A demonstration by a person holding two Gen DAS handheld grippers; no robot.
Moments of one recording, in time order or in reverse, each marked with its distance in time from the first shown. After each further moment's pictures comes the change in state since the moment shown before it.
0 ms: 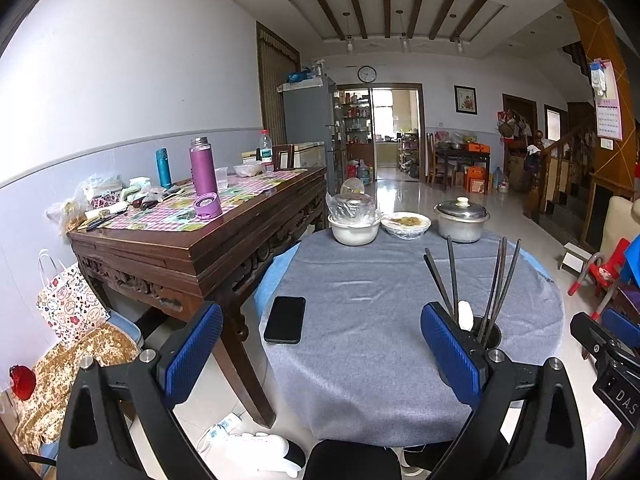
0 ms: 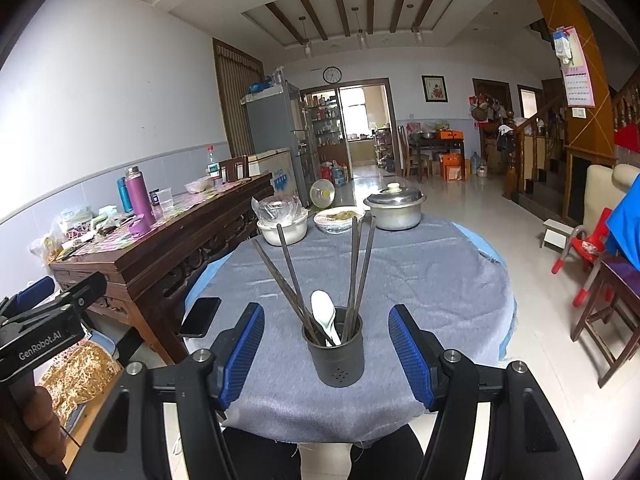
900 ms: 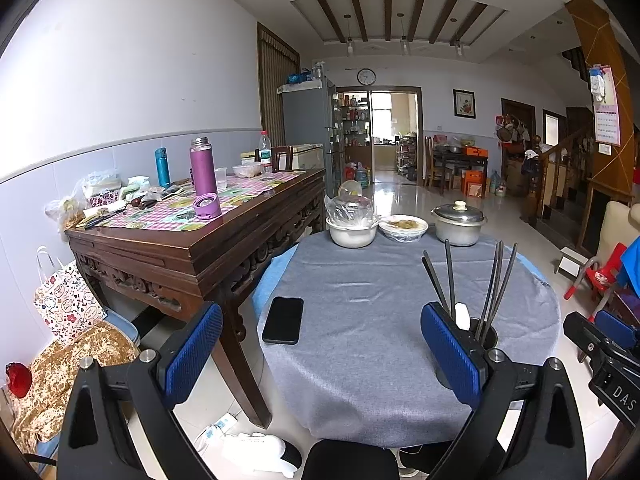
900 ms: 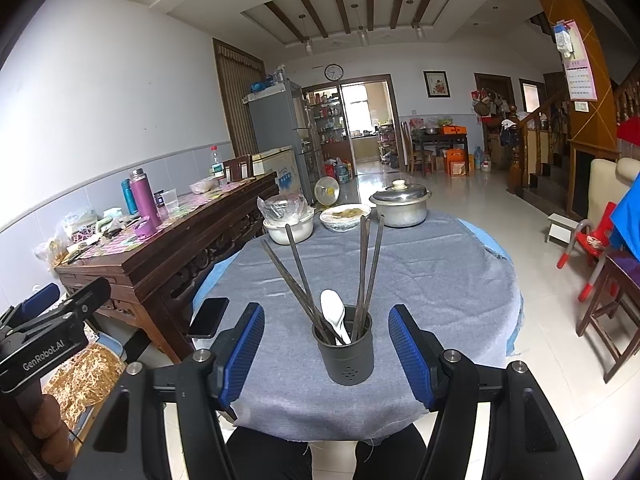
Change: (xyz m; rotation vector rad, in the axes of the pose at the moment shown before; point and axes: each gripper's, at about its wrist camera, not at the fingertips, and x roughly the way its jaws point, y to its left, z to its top) left arm -0.004 -0.001 -0.002 -0.005 -0.007 -0.009; right arm -0.005 0.005 0.003 0.014 0.008 0.020
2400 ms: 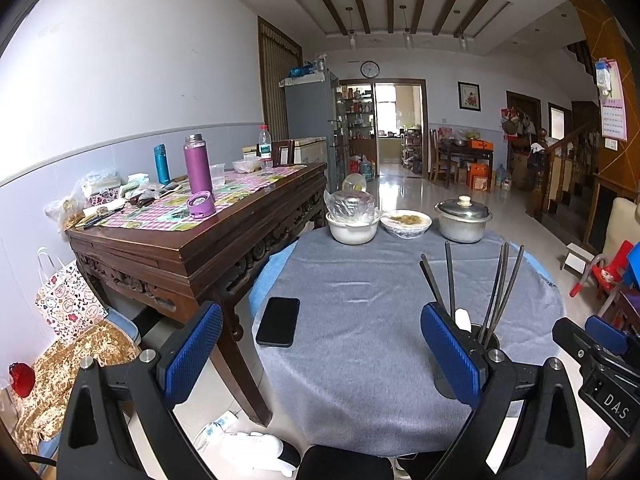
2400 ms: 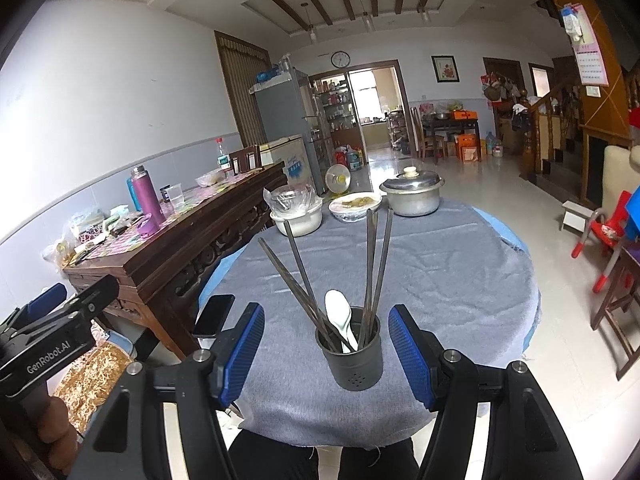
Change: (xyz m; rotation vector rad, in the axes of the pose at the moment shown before) left arm 0.018 -0.024 0.013 0.000 0.030 0.028; right arm 0.032 -0.017 0.011 0.024 0.056 0.057
